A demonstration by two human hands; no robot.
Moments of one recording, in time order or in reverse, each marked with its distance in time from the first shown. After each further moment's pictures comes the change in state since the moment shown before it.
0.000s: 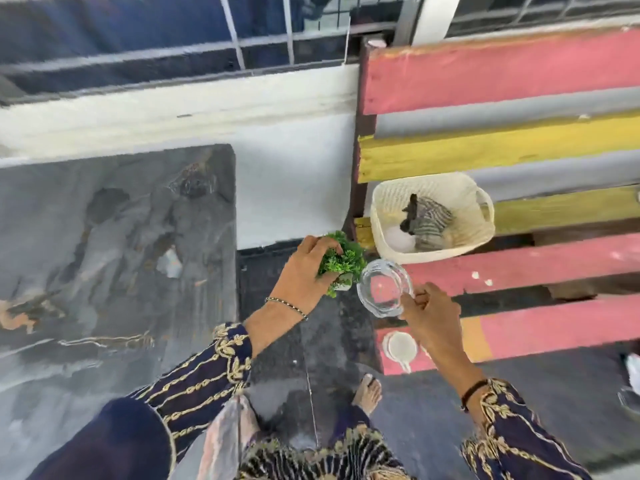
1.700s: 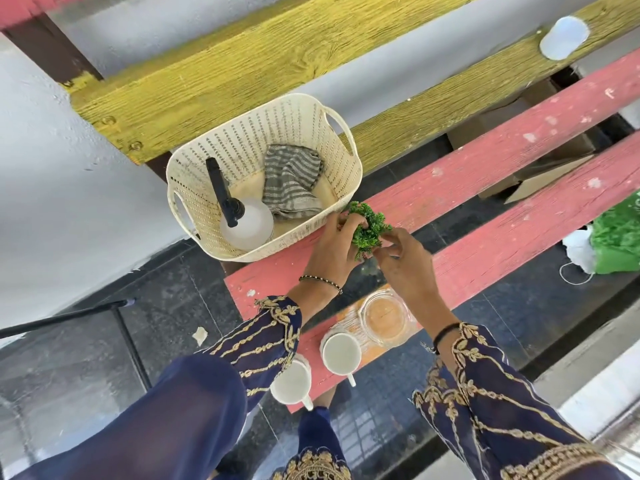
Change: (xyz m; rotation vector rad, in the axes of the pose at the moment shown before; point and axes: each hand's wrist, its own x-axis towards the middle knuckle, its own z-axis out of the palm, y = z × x) left_hand 0.154 0.083 0.348 -0.017 -0.311 0.219; right_hand 0.175 0.216 -0.047 0.181 0.085 0.216
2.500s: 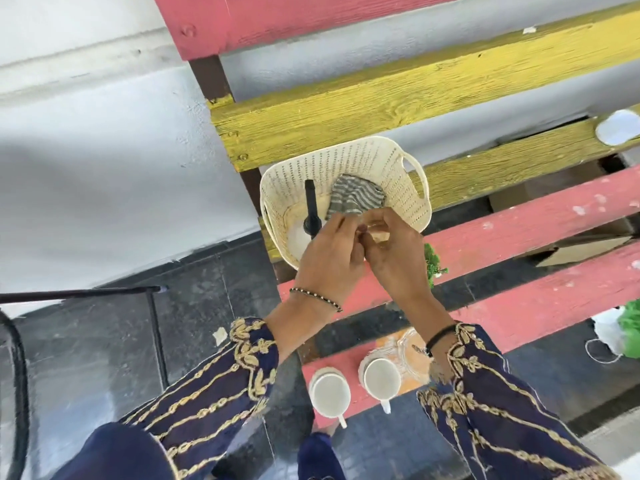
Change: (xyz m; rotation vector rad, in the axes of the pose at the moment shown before) left_hand -0.041 -0.002 -0.129 0.056 0.355 -0.016; right_hand -0.015 -0.135 0.051 -0.002 0.020 -0.515
